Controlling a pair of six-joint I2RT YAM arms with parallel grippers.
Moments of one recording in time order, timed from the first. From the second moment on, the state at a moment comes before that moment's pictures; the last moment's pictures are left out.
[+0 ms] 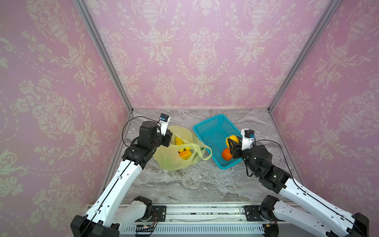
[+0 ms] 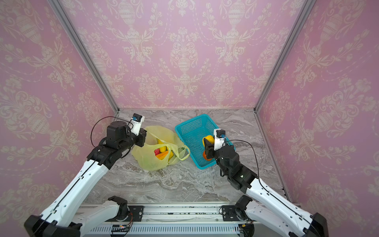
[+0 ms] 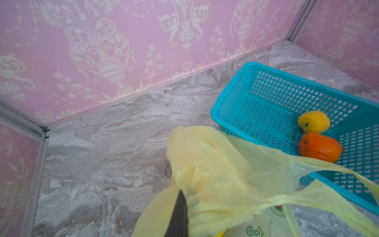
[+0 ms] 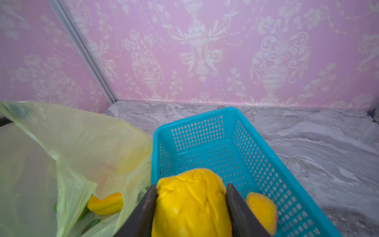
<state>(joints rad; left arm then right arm) -0.30 1.04 1.04 -0.48 0.07 0.08 0.65 0.83 0.64 -0.05 0.38 0.28</state>
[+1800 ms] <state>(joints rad) -0.28 1.04 1.04 -0.48 0.07 0.08 0.38 1.50 0.81 -0.04 0.01 0.47</state>
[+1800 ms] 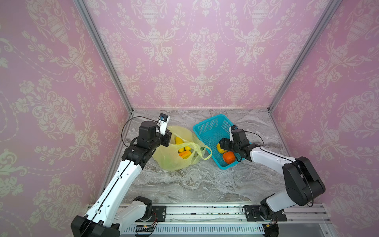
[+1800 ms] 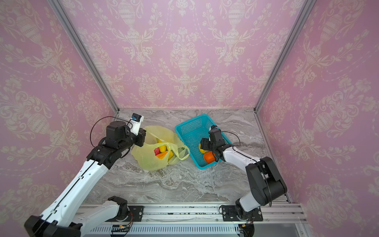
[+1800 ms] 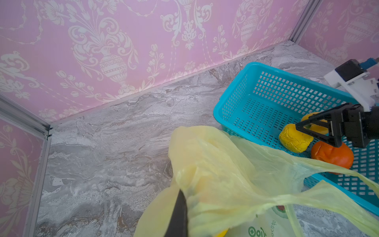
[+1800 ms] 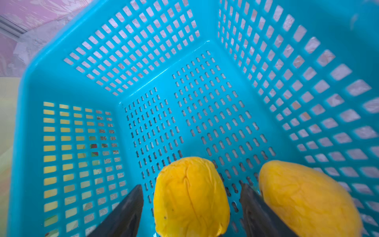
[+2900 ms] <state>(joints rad) -0.28 1.04 1.04 -0.48 0.07 0.08 0.96 1.11 0.68 0.20 -0.04 0.02</state>
